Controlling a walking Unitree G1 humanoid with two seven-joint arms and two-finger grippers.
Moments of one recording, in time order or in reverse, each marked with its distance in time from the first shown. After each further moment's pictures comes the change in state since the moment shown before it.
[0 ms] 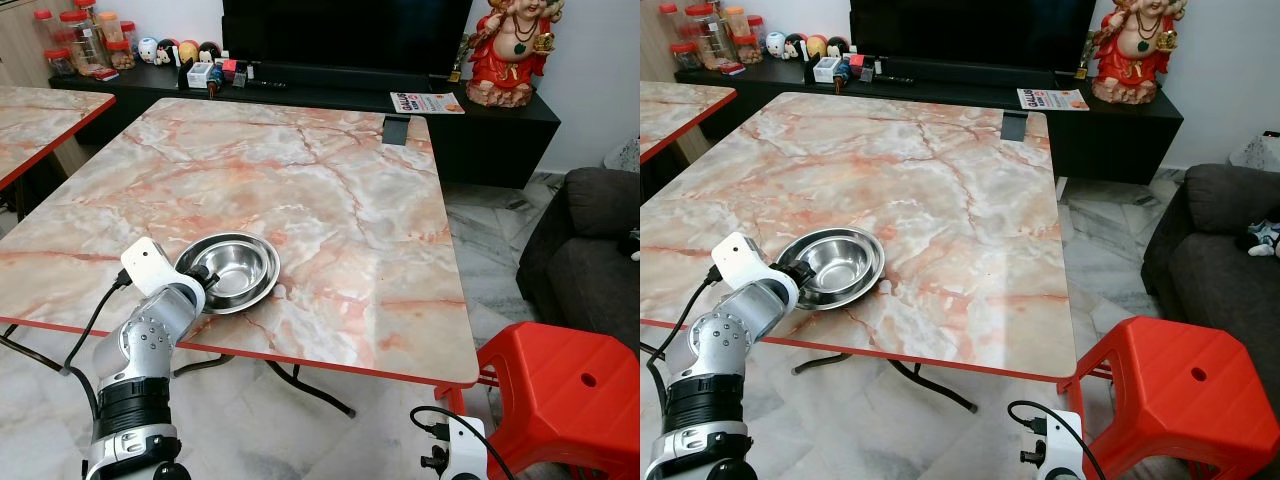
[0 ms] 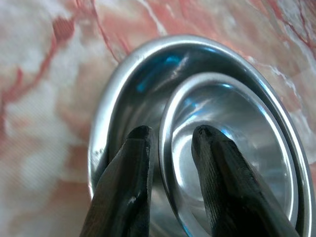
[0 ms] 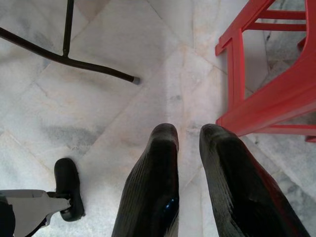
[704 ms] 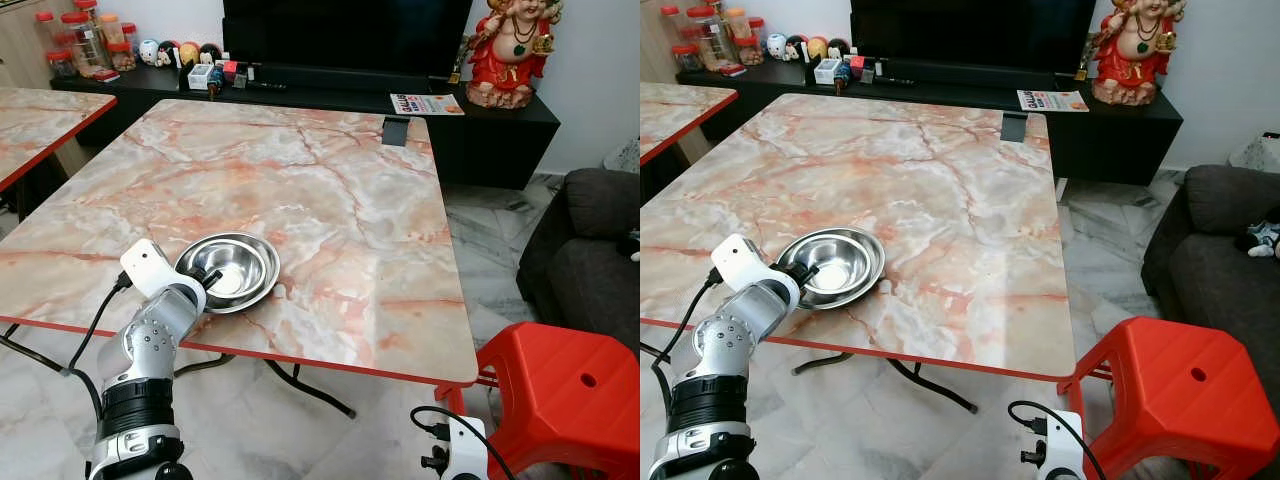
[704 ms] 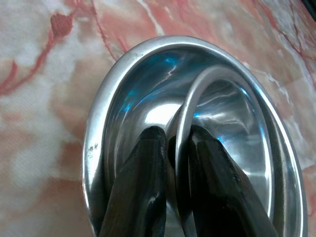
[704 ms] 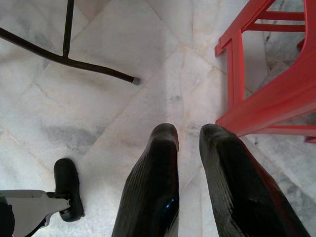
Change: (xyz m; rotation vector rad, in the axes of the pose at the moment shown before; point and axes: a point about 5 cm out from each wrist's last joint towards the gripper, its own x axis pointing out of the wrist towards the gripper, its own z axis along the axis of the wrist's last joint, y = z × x) left arm 0.003 -0.002 -0.005 -0.057 -0.017 -0.011; right arm 0.000 -0.001 0.000 -0.001 0.000 -0.002
